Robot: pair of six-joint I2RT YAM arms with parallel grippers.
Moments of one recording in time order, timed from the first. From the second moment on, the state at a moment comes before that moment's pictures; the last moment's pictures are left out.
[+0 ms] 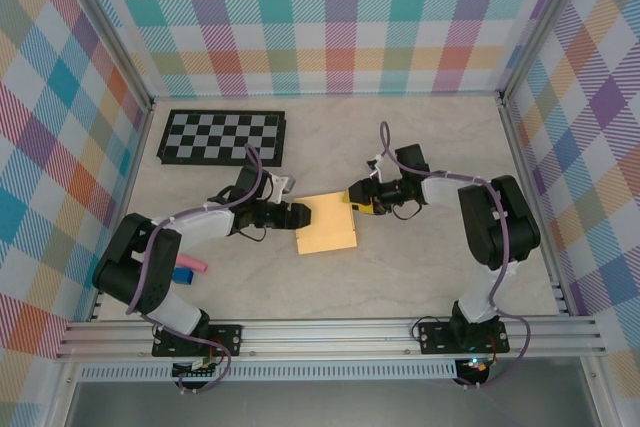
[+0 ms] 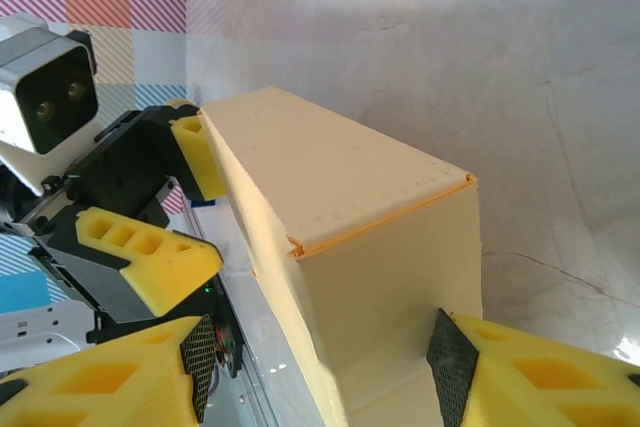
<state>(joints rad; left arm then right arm) -0.44 1.55 0.74 -0.08 0.57 -0.38 0.32 1.82 0.95 -0.12 -1.02 0.47</state>
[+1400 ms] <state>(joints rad) -0.49 1.46 0.78 0.06 0.57 -0.64 0.35 1.86 0.95 -0.15 -0.86 0.56</state>
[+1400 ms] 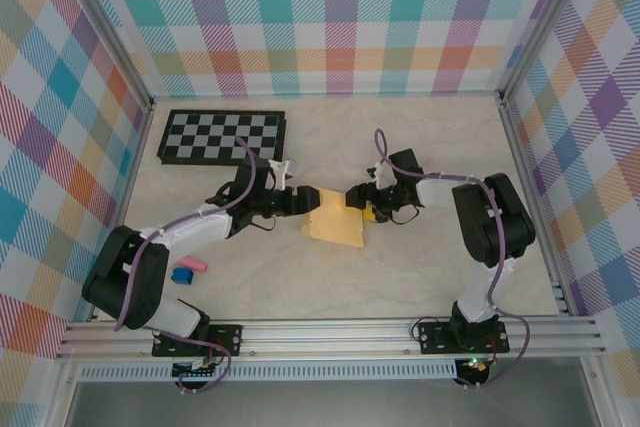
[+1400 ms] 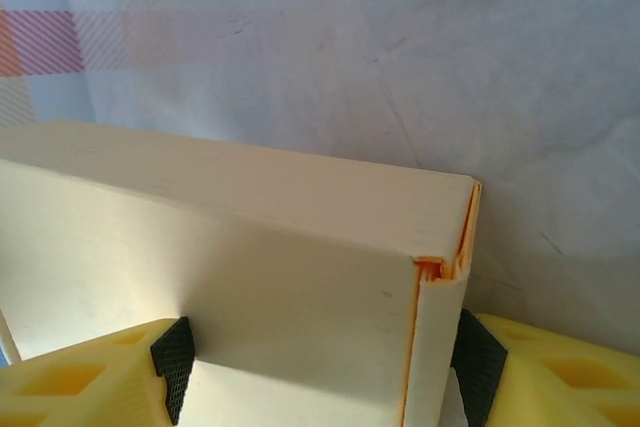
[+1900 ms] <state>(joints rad) -0.57 1.49 0.97 -0.01 0.58 -0.66 0.32 1.93 0.94 0.05 -1.00 0.82</state>
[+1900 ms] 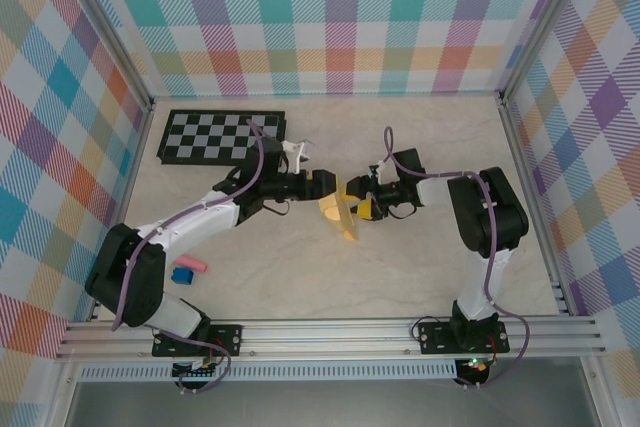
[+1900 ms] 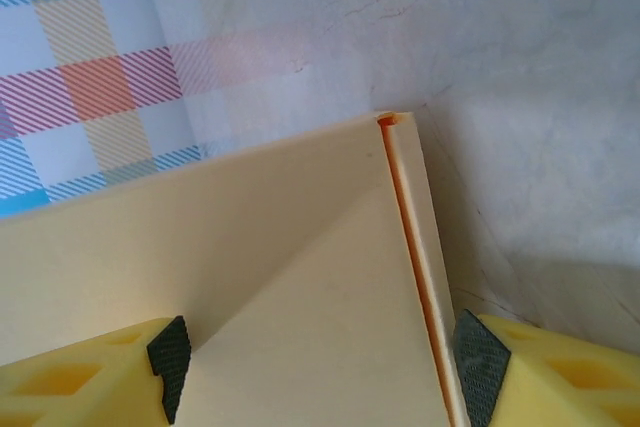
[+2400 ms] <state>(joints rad) -0.60 1.61 1.16 -0.12 0.56 -0.65 0.31 1.92 0.97 -0.04 -0.94 0.83</state>
